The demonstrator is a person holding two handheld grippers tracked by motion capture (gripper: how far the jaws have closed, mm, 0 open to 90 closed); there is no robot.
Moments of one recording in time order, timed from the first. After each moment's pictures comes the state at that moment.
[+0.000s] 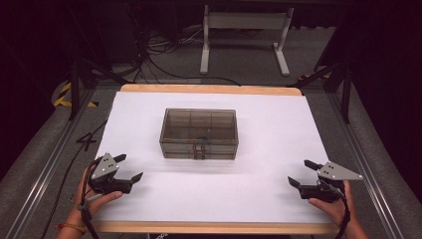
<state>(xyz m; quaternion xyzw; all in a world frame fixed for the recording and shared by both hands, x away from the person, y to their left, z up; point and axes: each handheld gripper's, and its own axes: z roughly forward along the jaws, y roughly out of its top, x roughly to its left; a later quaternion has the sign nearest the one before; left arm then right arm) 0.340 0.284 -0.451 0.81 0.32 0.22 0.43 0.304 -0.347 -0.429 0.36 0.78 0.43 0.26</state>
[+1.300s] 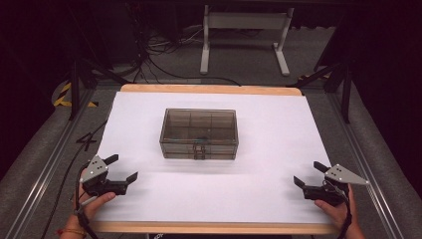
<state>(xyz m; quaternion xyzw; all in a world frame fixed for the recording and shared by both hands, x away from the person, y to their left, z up) 0.333 0.299 -0.458 0.76 0.36 0.22 0.49 0.301 -0.363 -0.443 0.41 0.74 0.44 0.29</state>
